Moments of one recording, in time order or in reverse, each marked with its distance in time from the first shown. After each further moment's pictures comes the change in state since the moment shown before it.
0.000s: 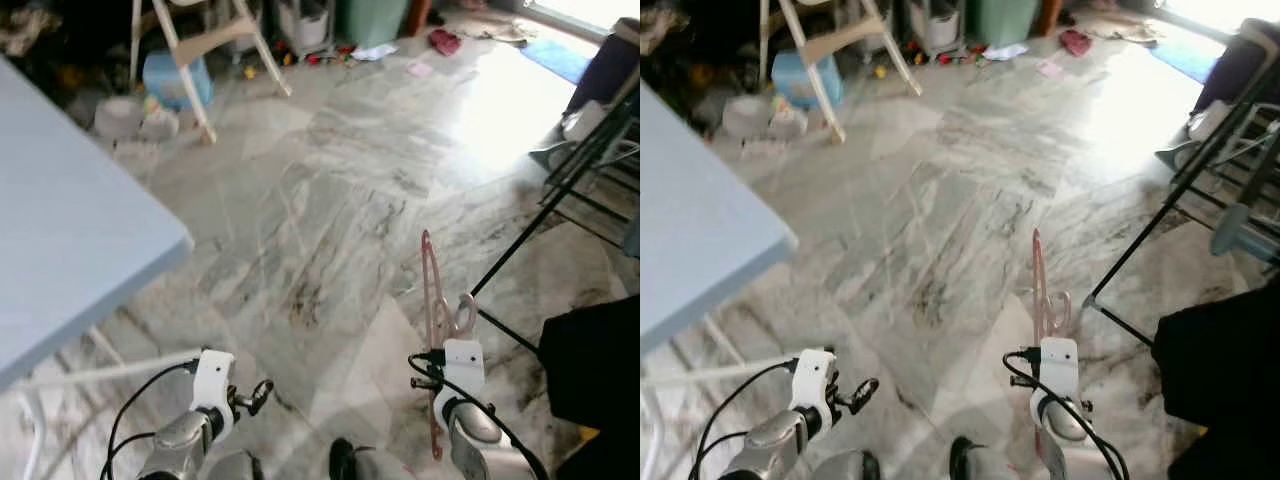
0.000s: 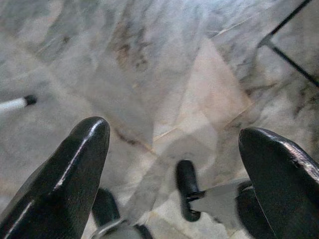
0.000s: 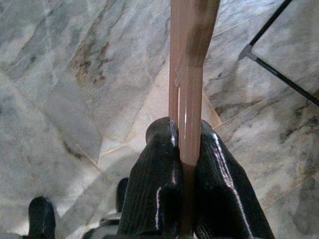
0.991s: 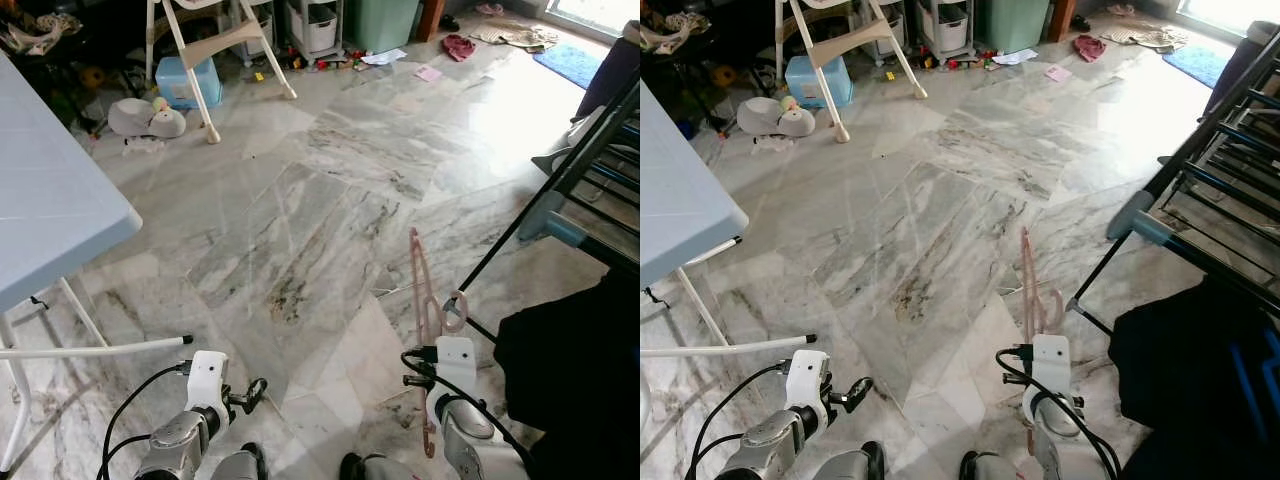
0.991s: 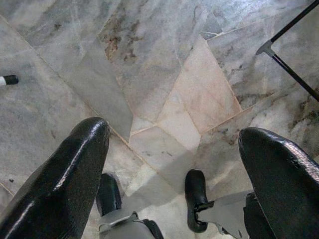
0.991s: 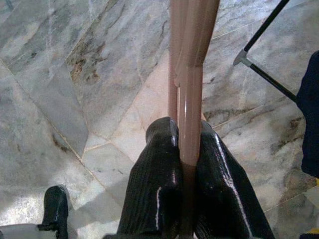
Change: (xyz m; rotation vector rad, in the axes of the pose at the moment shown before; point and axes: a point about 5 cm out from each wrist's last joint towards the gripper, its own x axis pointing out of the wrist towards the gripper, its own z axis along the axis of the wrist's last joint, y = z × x) left arm 0.001 0.001 0.000 -0.057 0.009 0.036; right arm 0.002 0.003 0.004 -0.006 -0.003 0.015
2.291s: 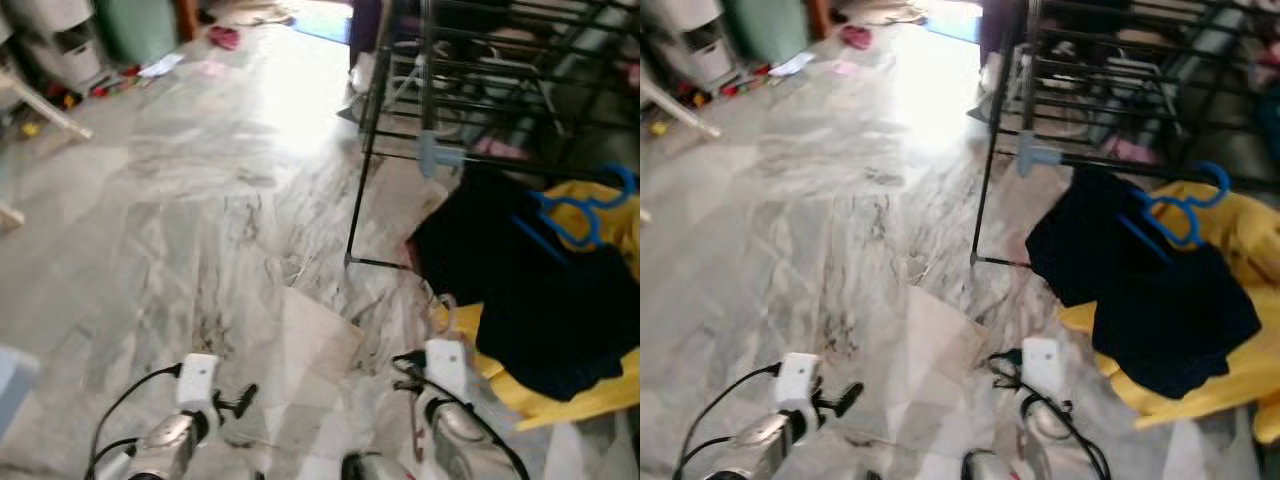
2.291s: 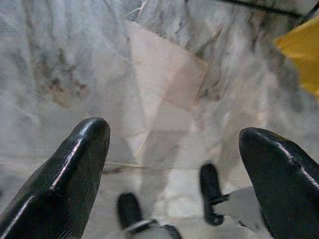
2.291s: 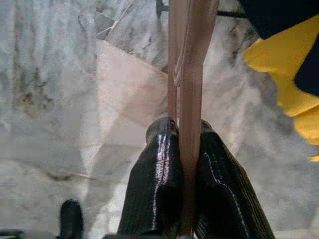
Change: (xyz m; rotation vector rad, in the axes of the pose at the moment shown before) left arm -0.005 0.011 -0.001 0.032 0.014 0.010; right arm 0.002 0.013 -0.003 -0.004 0.014 0.045
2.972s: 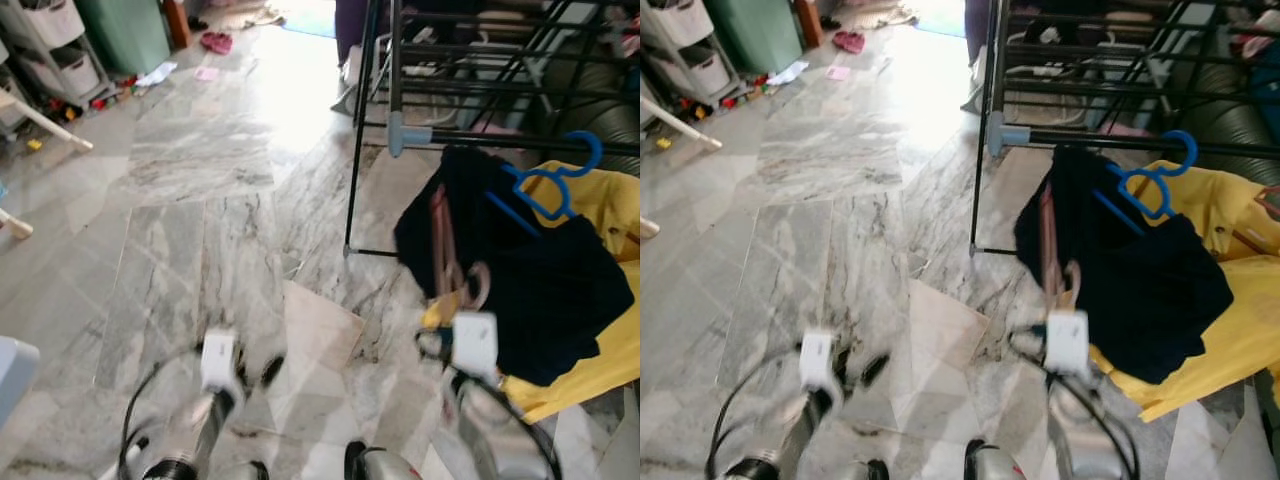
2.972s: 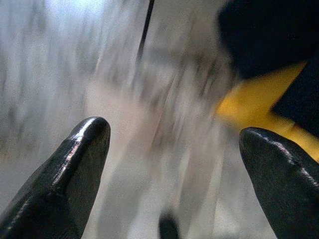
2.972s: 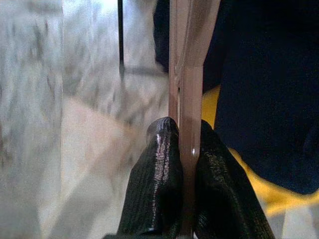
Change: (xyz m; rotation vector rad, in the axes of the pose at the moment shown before) left arm 0.017 -0.041 0.059 -0.027 -0.309 -0.172; right arm -0.012 -0.024 0.054 -0.053 -0.251 -0.127
